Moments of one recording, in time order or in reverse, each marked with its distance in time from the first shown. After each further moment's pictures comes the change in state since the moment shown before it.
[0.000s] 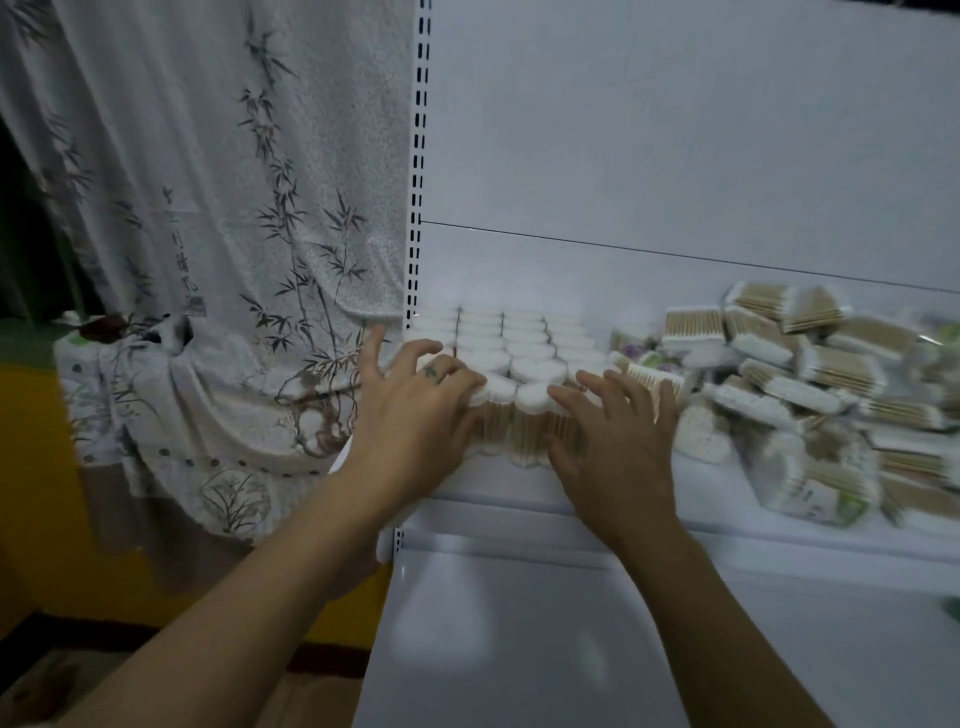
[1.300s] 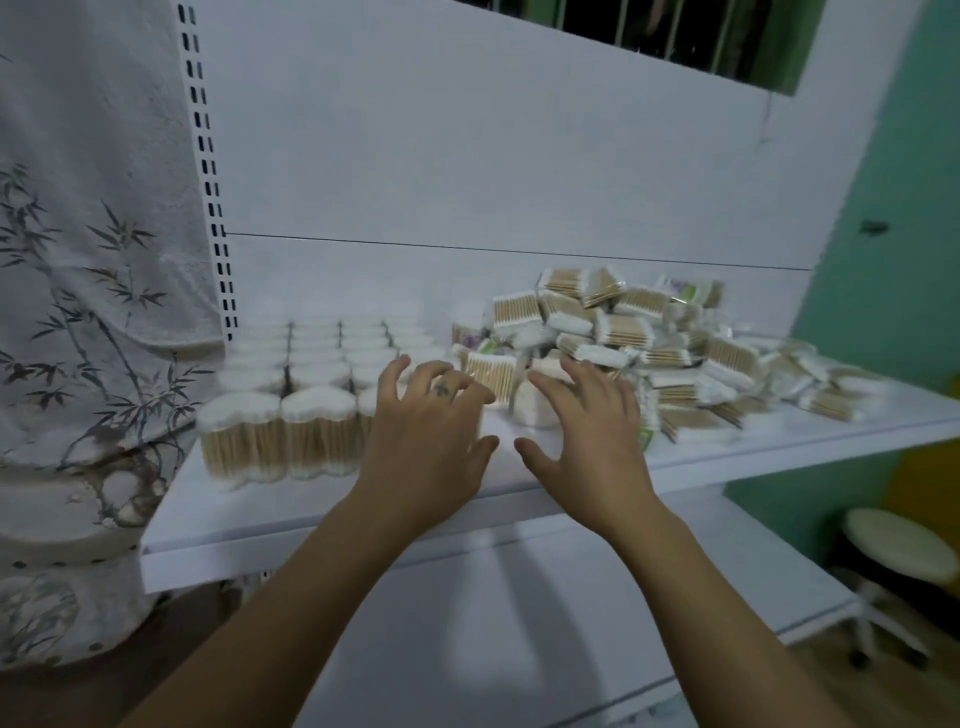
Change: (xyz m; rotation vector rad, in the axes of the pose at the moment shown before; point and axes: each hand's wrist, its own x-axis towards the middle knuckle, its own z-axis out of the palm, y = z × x) left_hand 0.022 0.104 0.010 -0.283 -0.040 0.238; right_hand -0.029 0.045 -0.085 -0.149 -0.210 0.275
